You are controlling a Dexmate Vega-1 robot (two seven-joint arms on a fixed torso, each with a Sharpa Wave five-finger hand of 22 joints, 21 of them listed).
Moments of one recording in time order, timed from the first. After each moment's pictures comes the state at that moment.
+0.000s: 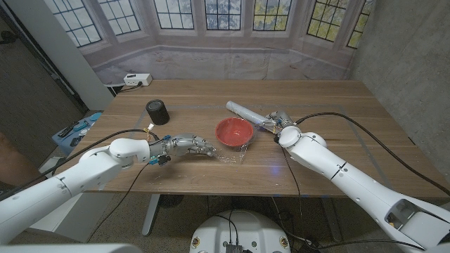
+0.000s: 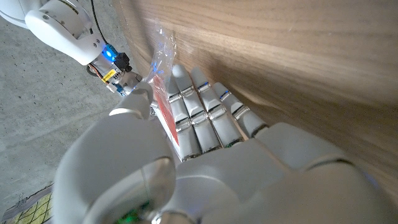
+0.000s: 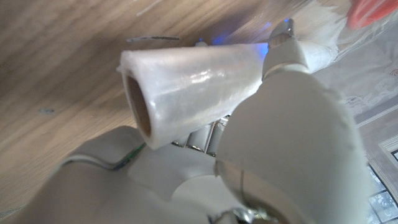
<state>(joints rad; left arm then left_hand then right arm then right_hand) 0.99 1.04 0.49 -1.73 -0.60 0.08 -0.43 0.84 0.02 0.49 -0.09 0.18 0.81 -0.02 0.34 0.29 0.83 -0.14 0.48 0.58 0.78 -0.12 0.24 0.36 0.44 0.10 0.31 0.21 -0.76 -0.53 -0.68 -1.79 0.18 -0.75 -0.48 1.22 -0.12 0.16 -0.16 0.19 0.98 -0.08 0.22 0.27 0.94 -0.11 0.48 0.46 1.01 -0.16 0.31 0.50 0.79 -0.09 0.76 0.18</state>
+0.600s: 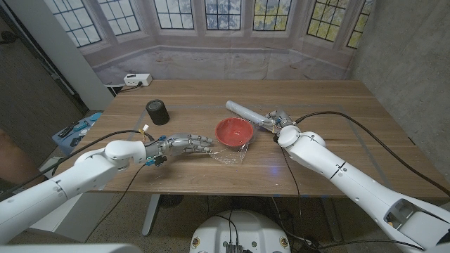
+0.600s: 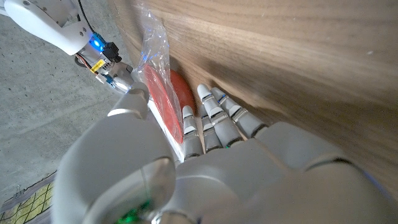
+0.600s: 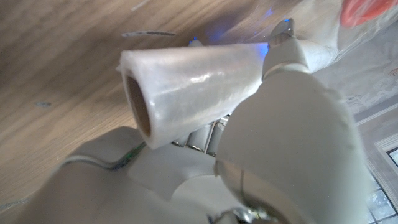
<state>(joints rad) 1.01 1.05 0.48 -1.71 -0.59 0.05 -0.40 0.83 0.03 0.41 -0.13 0.18 0.42 -0.04 0.18 0.22 0.30 0.02 0.18 0.42 0.57 -0.15 0.17 0.21 0.40 0.06 0.31 0.21 -0.76 -0.53 -0.69 -1.80 0.17 -0.76 -0.49 1.22 -0.12 0.16 -0.16 0.19 0.98 -0.08 0.22 0.27 0.95 -0.11 0.47 0.46 1.01 -0.16 0.31 0.50 0.78 -0.08 0.77 0.17</state>
